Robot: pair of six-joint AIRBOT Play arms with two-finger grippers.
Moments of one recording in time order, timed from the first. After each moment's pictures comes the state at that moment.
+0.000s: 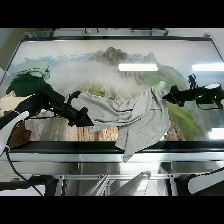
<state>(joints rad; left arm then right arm) -0.08 -1.52 0.95 -2.44 1.37 1.86 -0.31 -1.78 1.24 -0.63 1.07 1.17</state>
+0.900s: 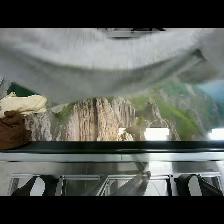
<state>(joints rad) 0.58 -0.77 2.01 -2.62 1.39 1.86 -0.59 -0.55 1.39 -0.24 1.13 0.84</state>
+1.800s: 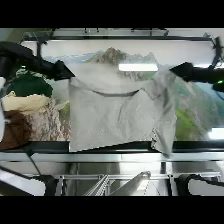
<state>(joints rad) 0.08 -1.83 1.75 -2.34 1.38 1.94 -0.27 -1.50 1.19 -0.45 0.94 0.84</state>
